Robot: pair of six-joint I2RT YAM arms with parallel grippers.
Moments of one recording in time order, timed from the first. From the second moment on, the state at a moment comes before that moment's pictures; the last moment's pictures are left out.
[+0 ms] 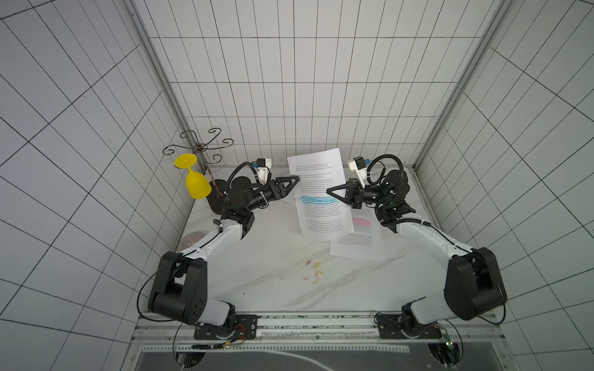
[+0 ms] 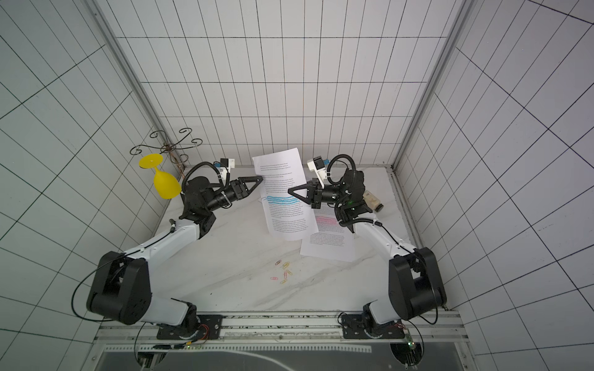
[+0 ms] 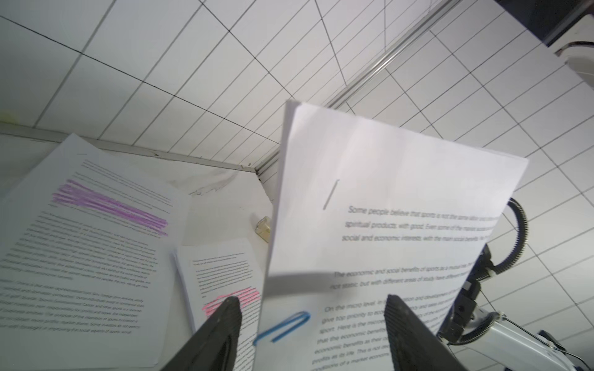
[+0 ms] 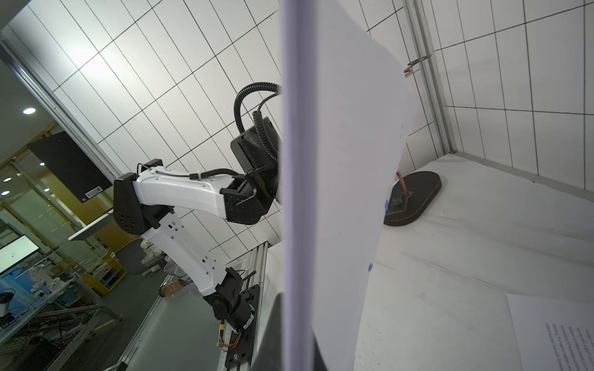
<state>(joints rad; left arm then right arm) -0.26 1.46 0.92 0.65 0.78 -0.95 0.33 1.48 1.02 0.70 -1.18 0.68</state>
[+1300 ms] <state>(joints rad) -0.23 1.59 0.86 1.02 0.97 -1.28 0.24 1.56 1.02 0.86 -1.25 0.83</state>
